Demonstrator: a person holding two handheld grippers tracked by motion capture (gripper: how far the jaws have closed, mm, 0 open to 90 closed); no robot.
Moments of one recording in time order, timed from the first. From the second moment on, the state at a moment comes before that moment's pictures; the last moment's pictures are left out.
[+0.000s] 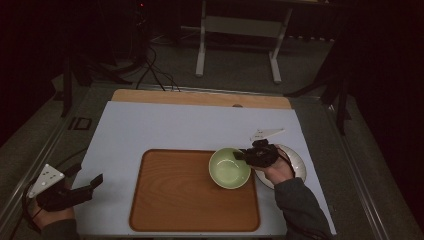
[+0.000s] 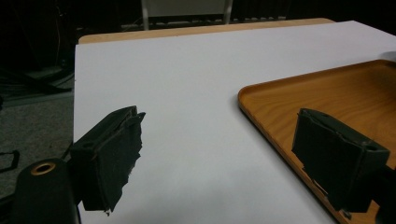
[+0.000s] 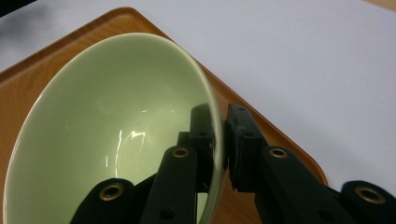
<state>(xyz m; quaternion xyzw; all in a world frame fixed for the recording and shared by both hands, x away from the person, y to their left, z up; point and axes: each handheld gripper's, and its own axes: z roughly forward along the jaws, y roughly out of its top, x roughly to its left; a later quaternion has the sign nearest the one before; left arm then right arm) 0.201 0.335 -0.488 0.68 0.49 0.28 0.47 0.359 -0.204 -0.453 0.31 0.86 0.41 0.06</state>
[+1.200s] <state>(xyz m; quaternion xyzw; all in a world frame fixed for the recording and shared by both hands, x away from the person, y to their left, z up) 0.200 0.336 -0.488 0.68 0.49 0.29 0.47 0.358 -0.157 -0.459 0.26 0.87 0.41 0.04</state>
